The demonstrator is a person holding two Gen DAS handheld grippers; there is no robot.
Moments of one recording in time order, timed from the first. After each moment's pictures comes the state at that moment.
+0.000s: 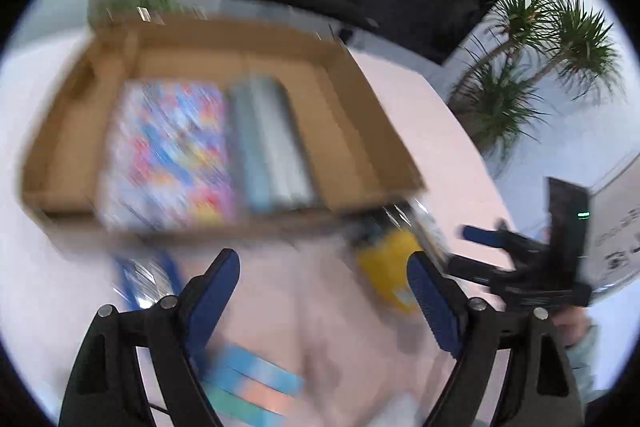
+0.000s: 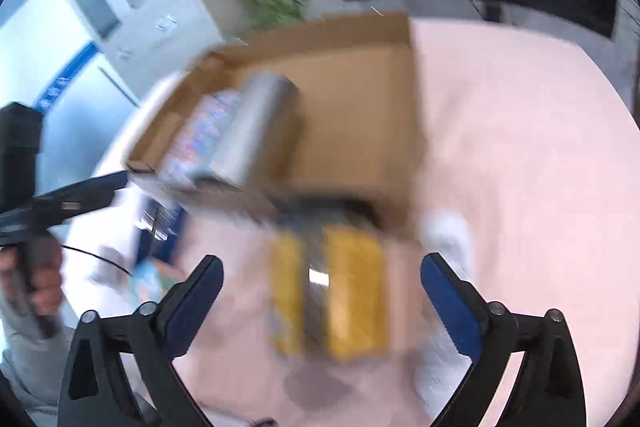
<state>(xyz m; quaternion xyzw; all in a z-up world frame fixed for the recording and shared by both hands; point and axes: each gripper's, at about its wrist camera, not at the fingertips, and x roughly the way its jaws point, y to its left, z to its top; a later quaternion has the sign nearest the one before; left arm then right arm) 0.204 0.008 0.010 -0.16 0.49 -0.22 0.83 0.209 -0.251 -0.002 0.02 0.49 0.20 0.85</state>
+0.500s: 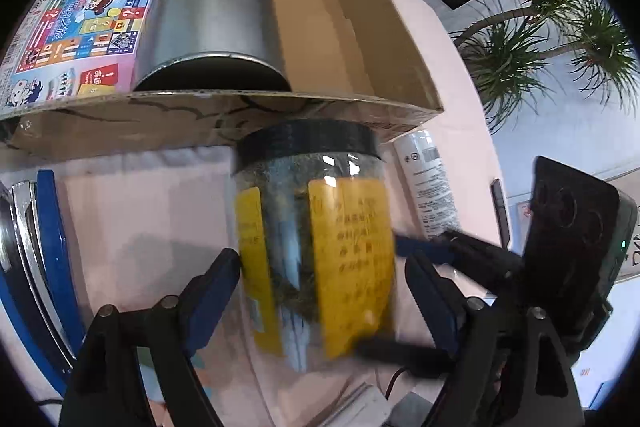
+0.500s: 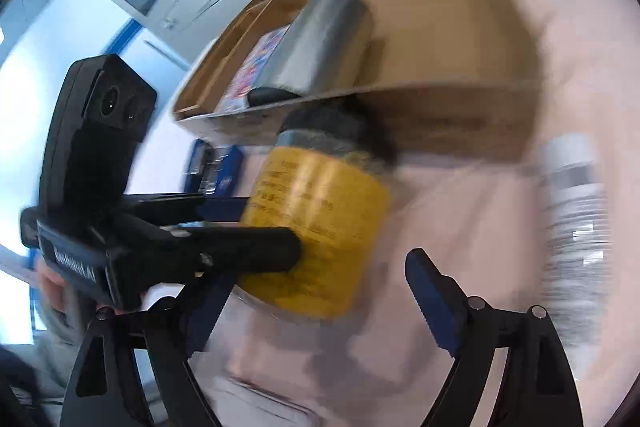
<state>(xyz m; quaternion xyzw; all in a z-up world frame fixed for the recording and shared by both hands) 0.237 -0.026 -0.068 -0.19 0.60 -0.23 0.75 0.211 -0.204 -0.062 0.09 0.55 0.34 0.76</state>
